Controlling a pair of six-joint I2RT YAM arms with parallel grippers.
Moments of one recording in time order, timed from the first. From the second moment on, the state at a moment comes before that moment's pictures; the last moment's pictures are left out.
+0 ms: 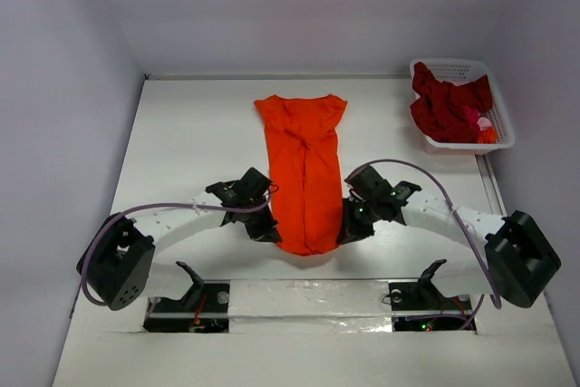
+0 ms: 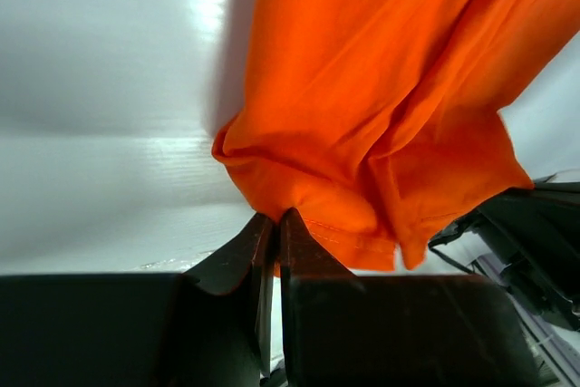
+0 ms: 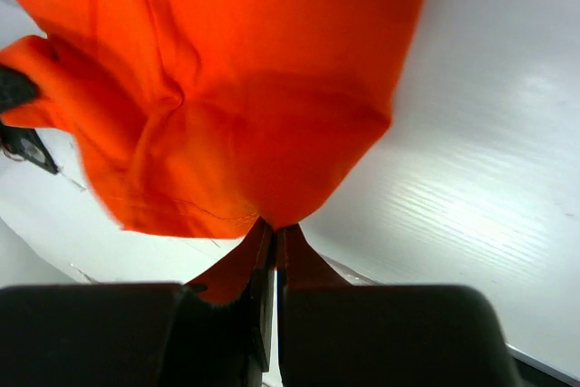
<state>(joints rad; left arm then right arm) -0.73 1.31 0.68 -0.57 0.25 -1.14 0.72 1.30 0.71 -0.55 -0.34 0.74</state>
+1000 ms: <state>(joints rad) -0.49 1.58 1.07 -0.66 0.24 -0.91 0.51 1.58 1.05 -0.63 -0.37 0.59</state>
